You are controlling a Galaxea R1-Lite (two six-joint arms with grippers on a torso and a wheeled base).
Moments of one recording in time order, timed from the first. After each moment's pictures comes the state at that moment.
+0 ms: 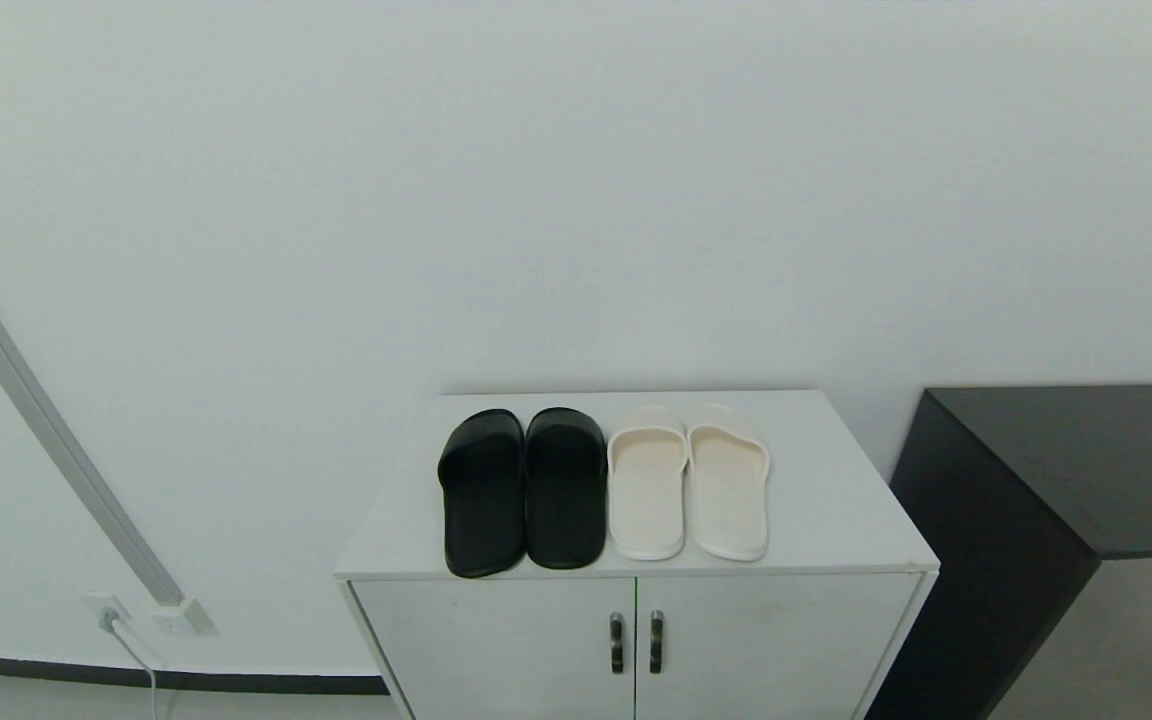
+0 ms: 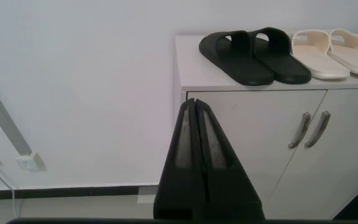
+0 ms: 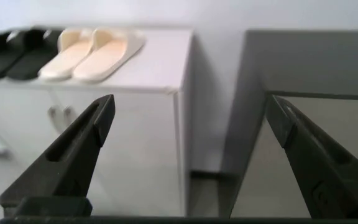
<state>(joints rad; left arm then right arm) 0.00 0.00 0.00 0.00 0.00 -0.01 0.03 0.22 -0.20 0.05 0.09 0.01</state>
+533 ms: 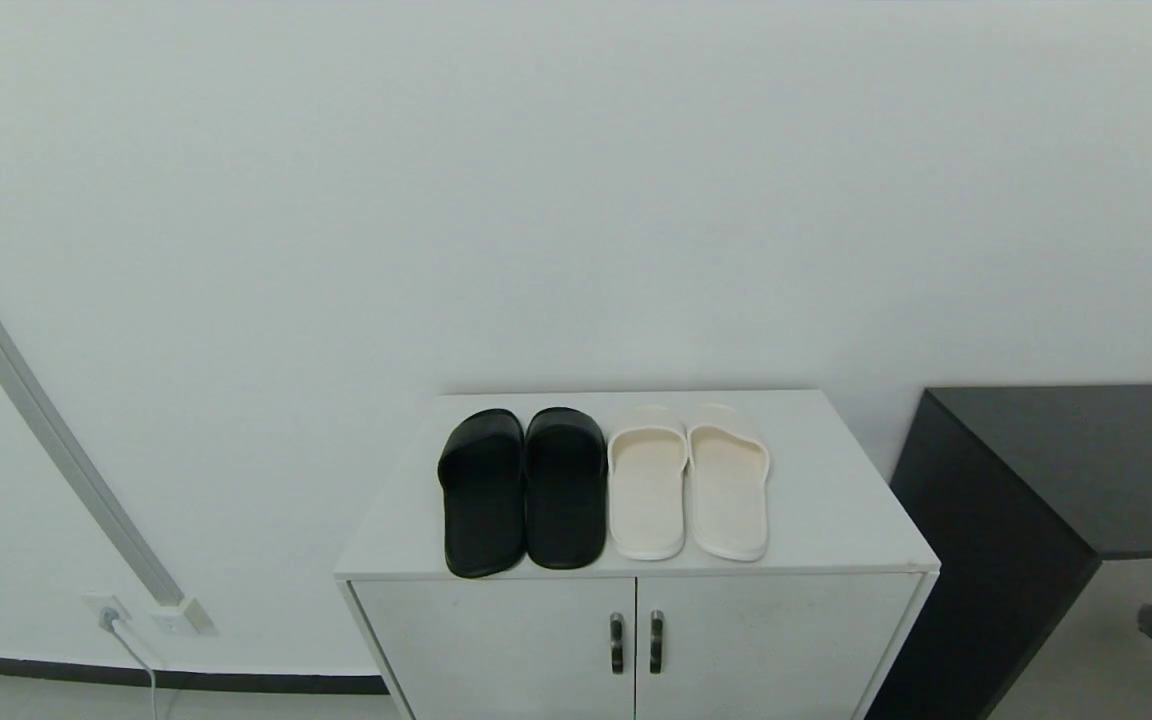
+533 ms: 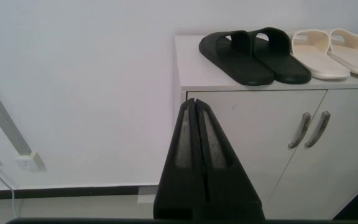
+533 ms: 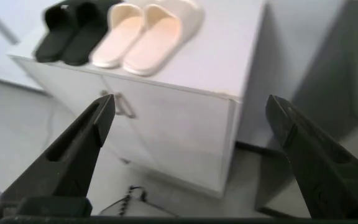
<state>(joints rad) 0.00 0.00 0.00 0.00 0.00 -0.01 0.32 0.81 -0.38 -0.13 0.07 0.09</state>
